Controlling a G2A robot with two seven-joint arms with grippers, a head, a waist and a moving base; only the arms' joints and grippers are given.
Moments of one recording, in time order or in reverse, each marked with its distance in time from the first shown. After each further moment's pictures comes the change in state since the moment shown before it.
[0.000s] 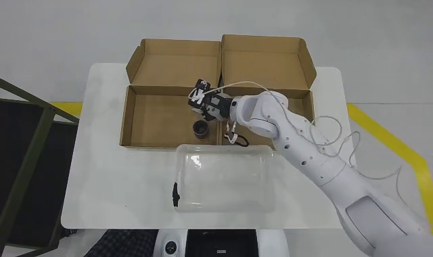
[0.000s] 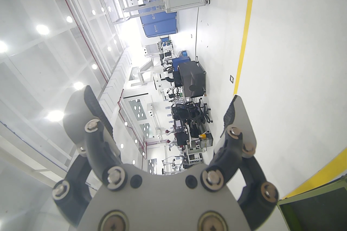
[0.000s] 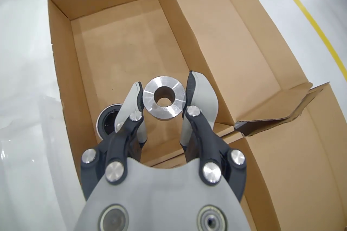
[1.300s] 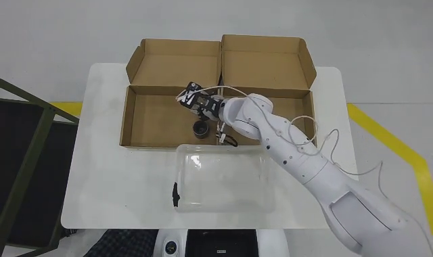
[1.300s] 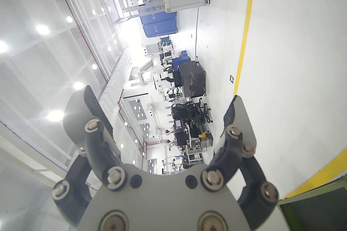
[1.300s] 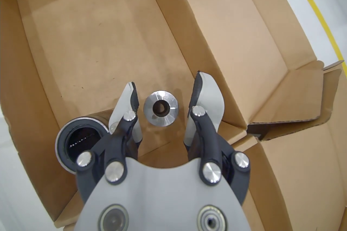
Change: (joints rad) left arm 0.000 0.000 0.000 0.000 0.000 0.000 0.000; right arm 0.009 -0.095 -0.021 0.095 -0.104 0.092 0.058
